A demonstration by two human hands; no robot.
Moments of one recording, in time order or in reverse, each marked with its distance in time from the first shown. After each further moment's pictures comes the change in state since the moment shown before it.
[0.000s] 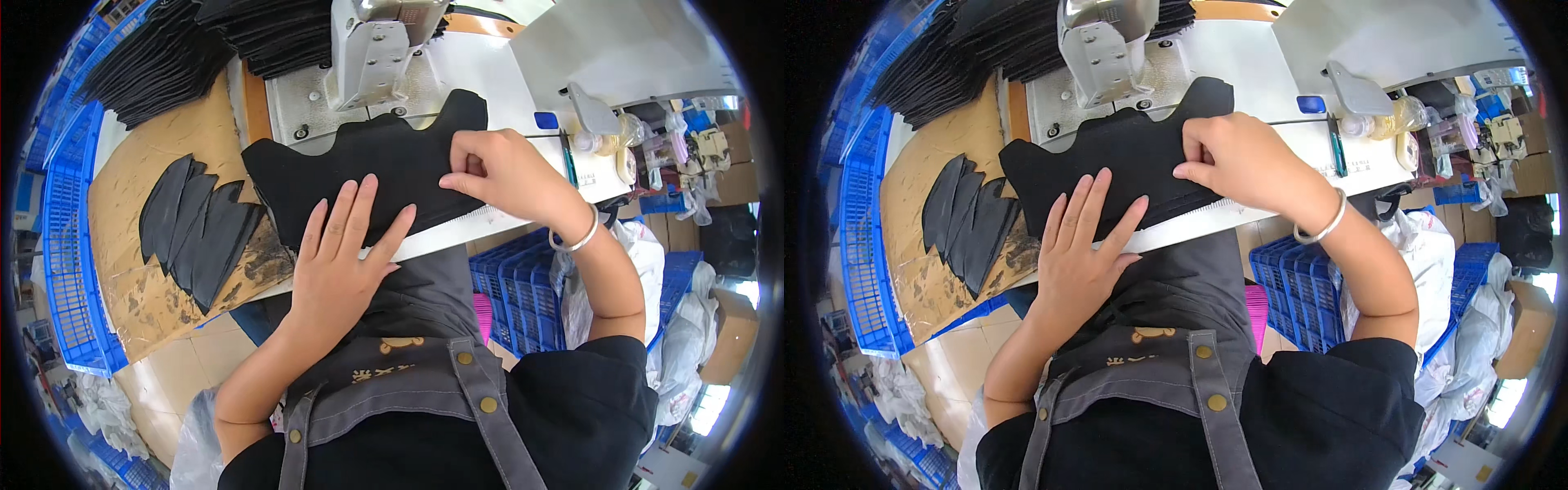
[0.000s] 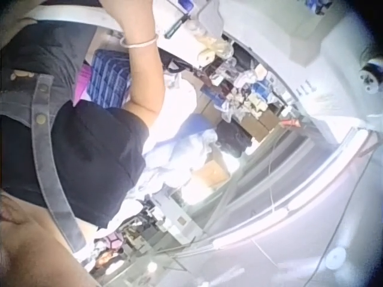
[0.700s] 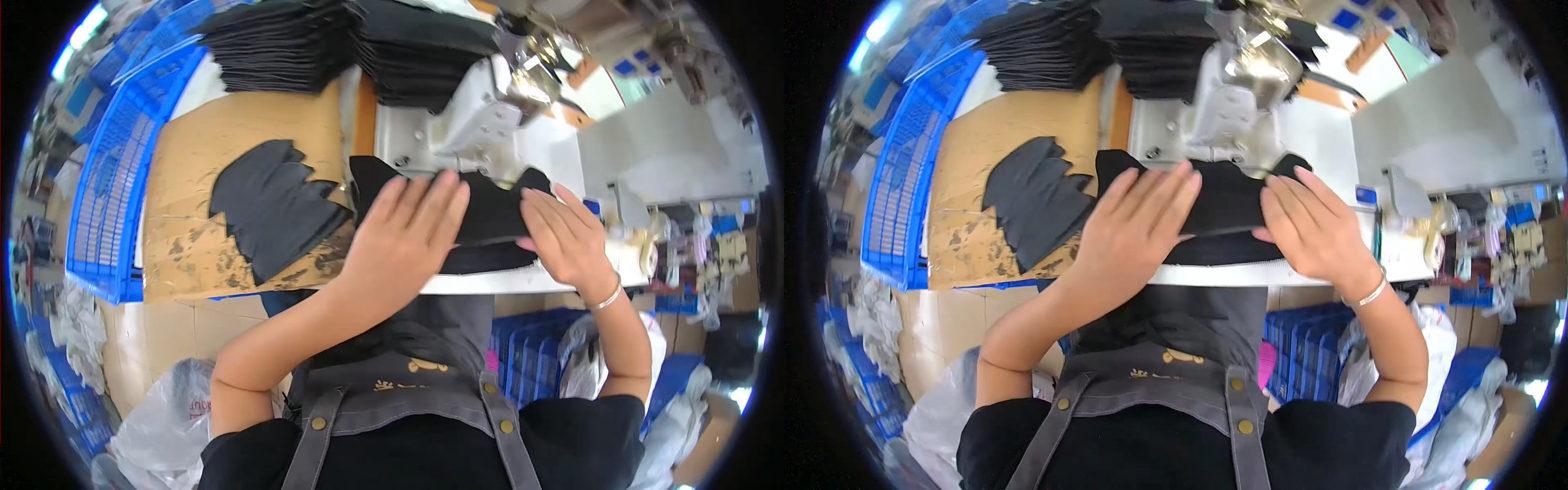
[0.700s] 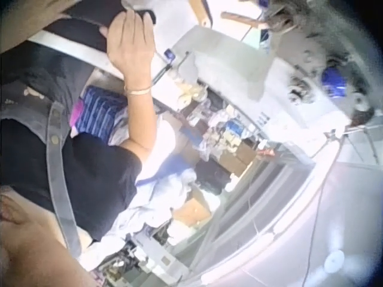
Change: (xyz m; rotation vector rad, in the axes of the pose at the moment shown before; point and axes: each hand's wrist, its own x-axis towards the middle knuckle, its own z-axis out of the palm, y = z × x) left_hand 0.022 -0.029 -0.040 0.215 0.225 0.025; right_hand -0.004 -0.017 -0.013 -0.931 0.473 -0.851
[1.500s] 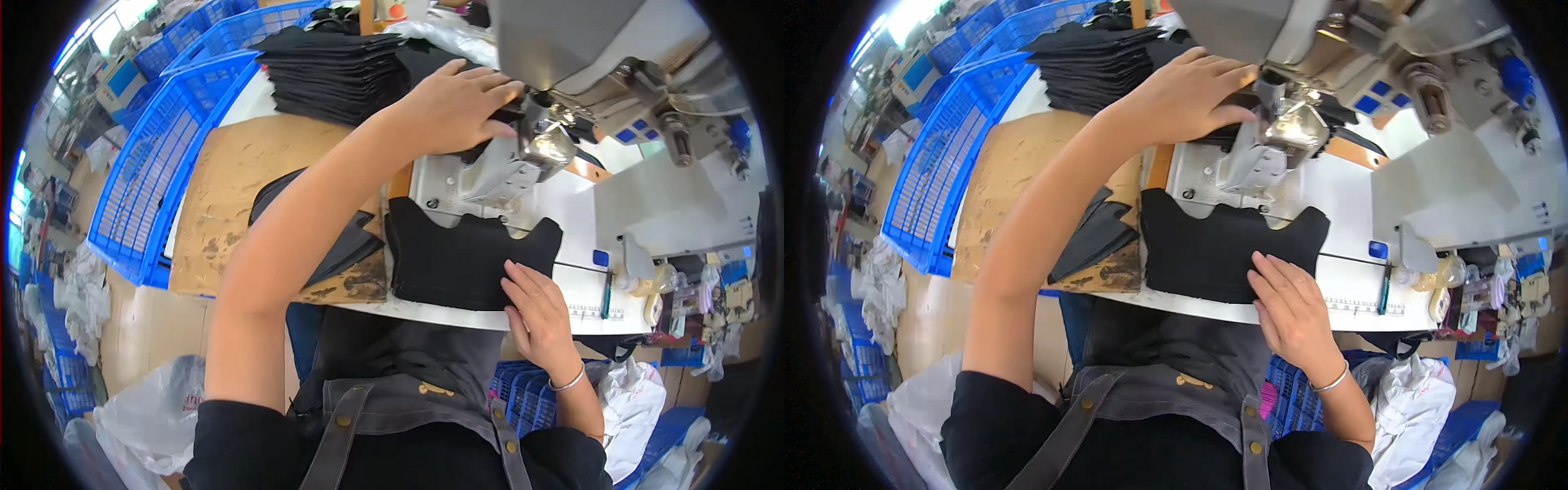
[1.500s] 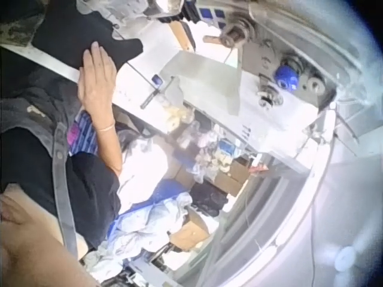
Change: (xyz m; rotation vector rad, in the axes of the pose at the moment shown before) left_hand 0.131 -0.119 0.014 -0.014 0.249 0.150; right_hand -0.006 -0.059 0.001 0.508 -0.006 0.358
